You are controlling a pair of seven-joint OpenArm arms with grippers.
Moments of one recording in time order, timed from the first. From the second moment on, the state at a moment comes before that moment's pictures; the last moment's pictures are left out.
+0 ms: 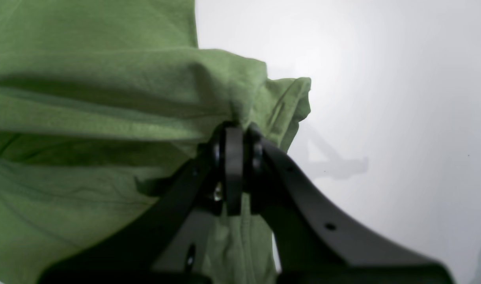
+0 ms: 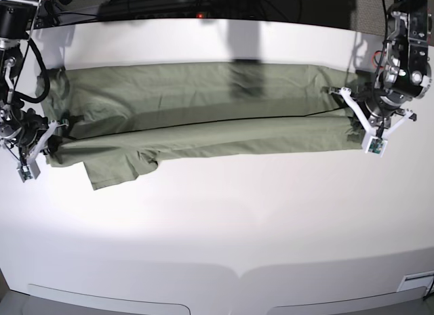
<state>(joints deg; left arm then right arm) 13.6 -20.0 -2.6 104.2 -13.5 -9.7 51.7 -0.7 32.7 19.5 80.3 17.9 33.3 -46.4</state>
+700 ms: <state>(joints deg) 13.6 -19.8 -2.6 94.6 -13.5 -9.9 45.5 -0.6 31.9 19.5 69.1 22.4 33.3 -45.7</state>
